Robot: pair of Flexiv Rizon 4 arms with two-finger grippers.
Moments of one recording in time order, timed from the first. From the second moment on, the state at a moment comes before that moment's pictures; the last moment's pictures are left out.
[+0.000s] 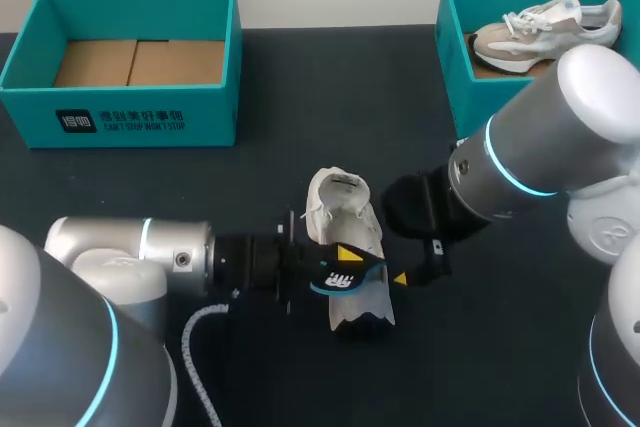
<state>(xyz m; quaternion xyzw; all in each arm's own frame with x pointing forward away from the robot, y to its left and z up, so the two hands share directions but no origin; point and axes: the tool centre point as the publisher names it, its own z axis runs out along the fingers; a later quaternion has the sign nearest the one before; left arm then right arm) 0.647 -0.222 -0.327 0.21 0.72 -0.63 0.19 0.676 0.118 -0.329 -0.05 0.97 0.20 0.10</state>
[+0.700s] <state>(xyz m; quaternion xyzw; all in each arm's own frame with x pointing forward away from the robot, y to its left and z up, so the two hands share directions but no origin) 0.680 -0.224 -0.351 0.20 0.75 -0.59 0.21 0.676 0.118 -0.329 -0.05 0.97 0.20 0.10</state>
